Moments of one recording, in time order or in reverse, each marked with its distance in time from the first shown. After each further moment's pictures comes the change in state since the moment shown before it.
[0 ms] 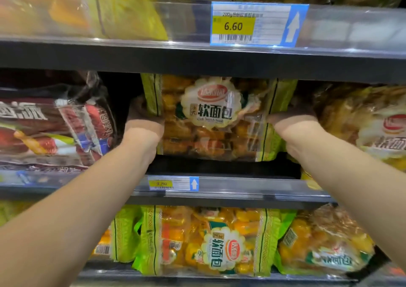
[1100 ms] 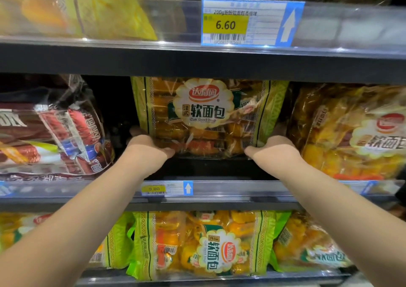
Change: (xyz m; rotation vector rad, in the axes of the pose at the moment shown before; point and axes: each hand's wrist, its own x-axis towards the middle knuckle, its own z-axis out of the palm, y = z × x) left_hand -0.010 -0.022 0.000 0.469 -0.331 -0.274; right_hand -0.021 0.031 0.018 -0.488 -0.201 0.095
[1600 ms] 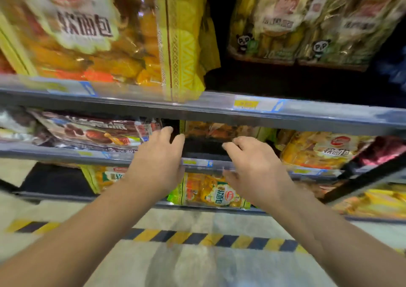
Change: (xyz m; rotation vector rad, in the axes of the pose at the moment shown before) left_hand -0.169 0.046 -0.151 0.848 -0.168 0.457; right_hand -0.177 -0.057 -0.087 -0.522 -0.066 -0.768
